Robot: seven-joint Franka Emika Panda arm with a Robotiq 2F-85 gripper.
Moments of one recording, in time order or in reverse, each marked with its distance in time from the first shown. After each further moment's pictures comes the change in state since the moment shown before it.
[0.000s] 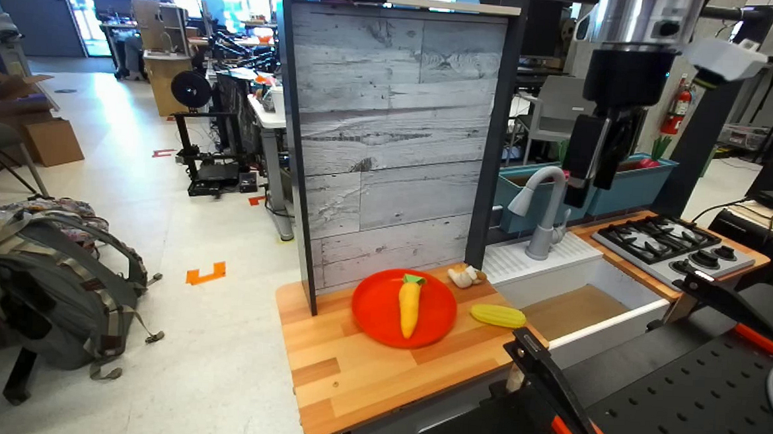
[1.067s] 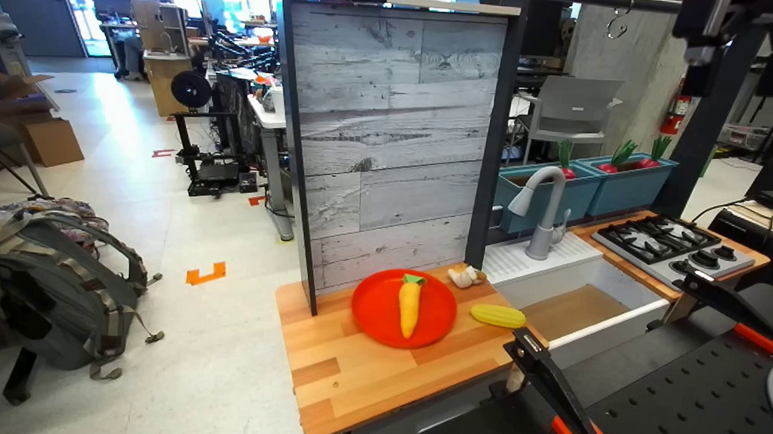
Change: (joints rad) arm -0.027 -0.458 -0.046 -0.116 -0.030 -0.418 0.449
